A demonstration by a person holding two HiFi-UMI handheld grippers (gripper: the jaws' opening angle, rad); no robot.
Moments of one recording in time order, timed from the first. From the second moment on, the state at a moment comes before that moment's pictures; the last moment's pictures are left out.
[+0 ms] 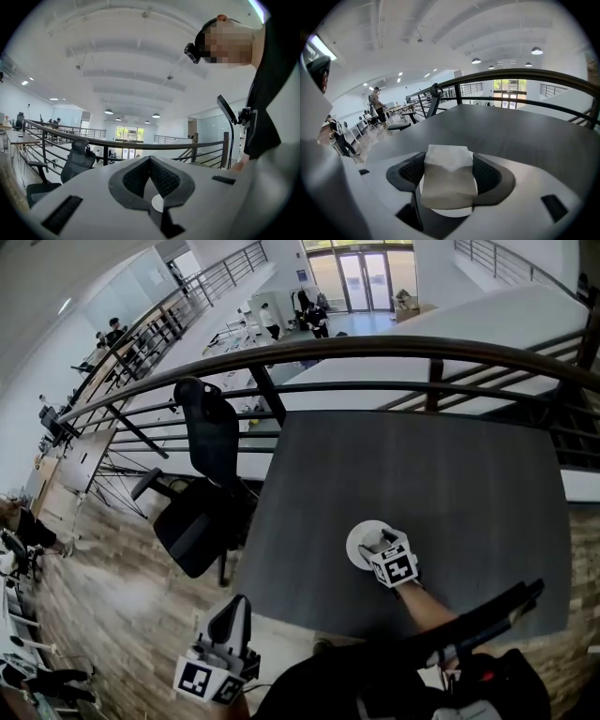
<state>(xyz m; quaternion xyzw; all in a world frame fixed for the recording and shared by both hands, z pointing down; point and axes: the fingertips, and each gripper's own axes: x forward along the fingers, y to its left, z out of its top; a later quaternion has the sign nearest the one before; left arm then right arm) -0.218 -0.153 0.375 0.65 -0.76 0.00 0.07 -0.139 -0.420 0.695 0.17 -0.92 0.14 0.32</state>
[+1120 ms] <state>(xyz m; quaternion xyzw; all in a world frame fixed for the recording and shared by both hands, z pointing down) -0.220 -0.142 0.376 0.60 -0.79 0.01 0.09 -0.153 -0.410 0.760 0.11 -0.90 0.07 0.42</state>
